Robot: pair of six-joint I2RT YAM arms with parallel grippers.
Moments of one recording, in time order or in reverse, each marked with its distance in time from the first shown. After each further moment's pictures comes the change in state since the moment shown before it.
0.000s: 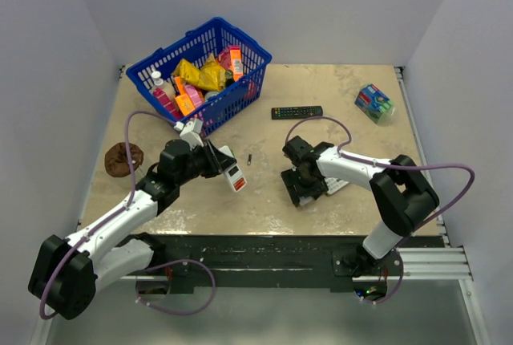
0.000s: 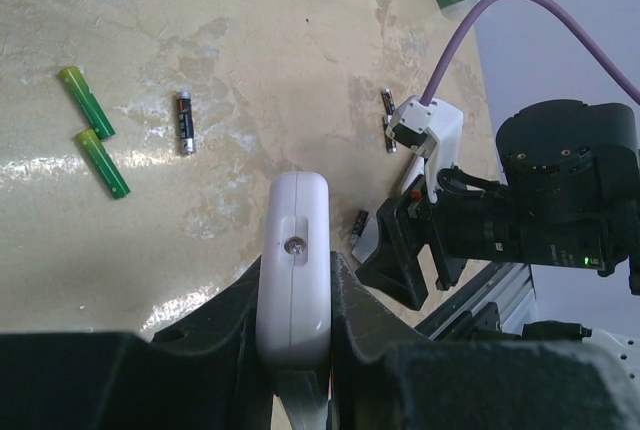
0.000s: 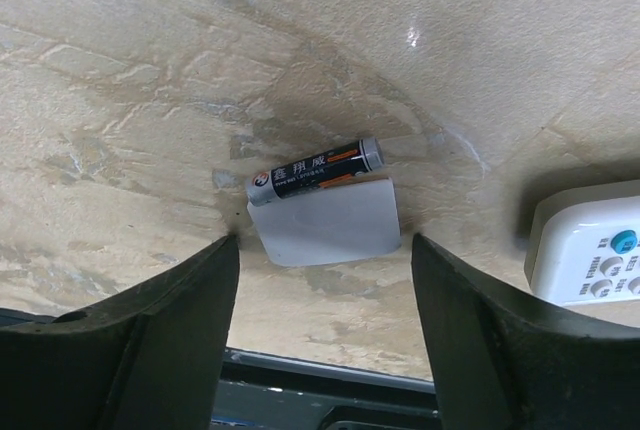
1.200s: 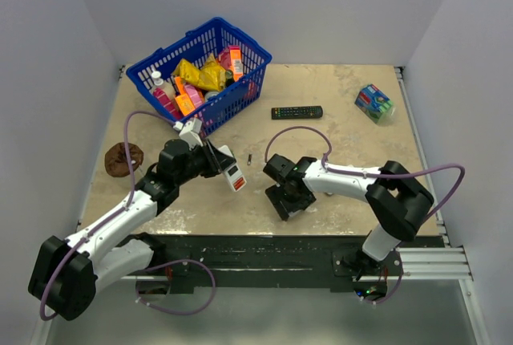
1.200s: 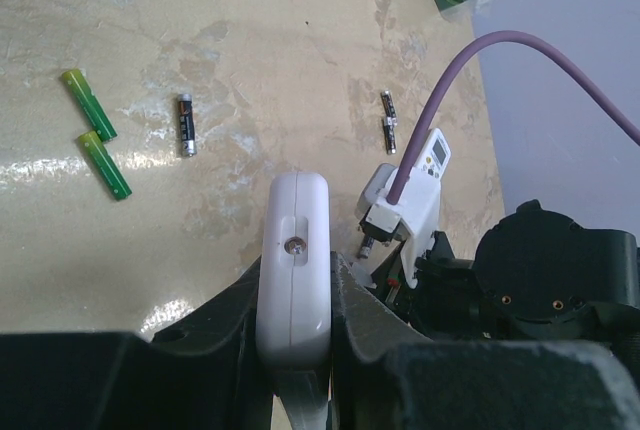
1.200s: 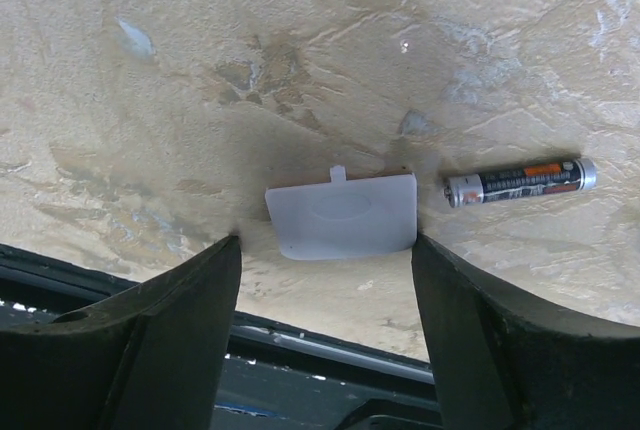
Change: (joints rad) left arm 0.006 -0.005 0.000 -0.001 0.004 0.002; right arm 0.232 -0.001 -0.009 0.008 0.026 0.053
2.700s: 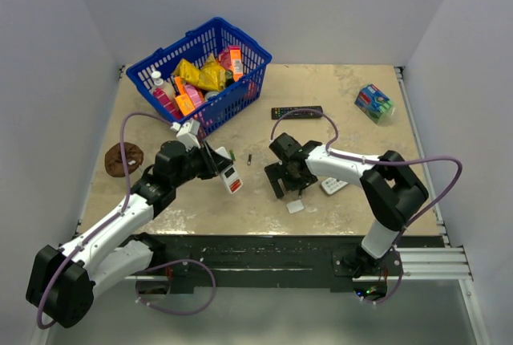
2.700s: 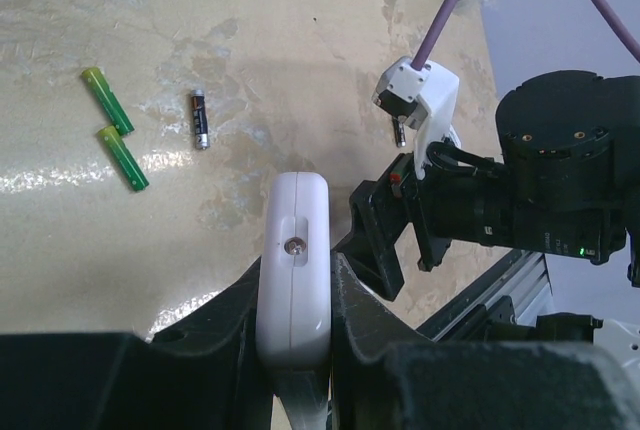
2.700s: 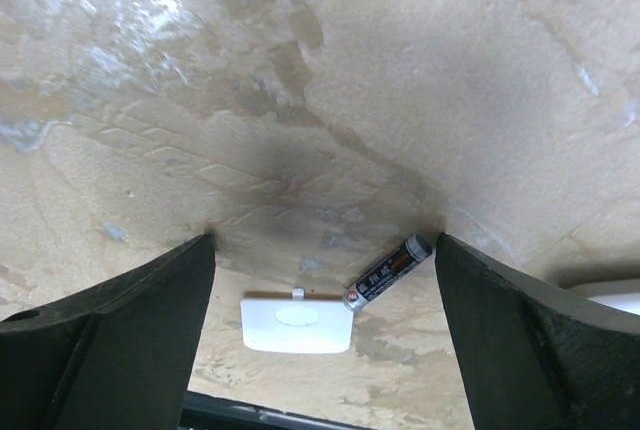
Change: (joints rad) left arm 0.009 -0.058 0.000 -0.066 0.000 0.043; right arm -0.165 0.070 0.093 0.096 0.032 -0.055
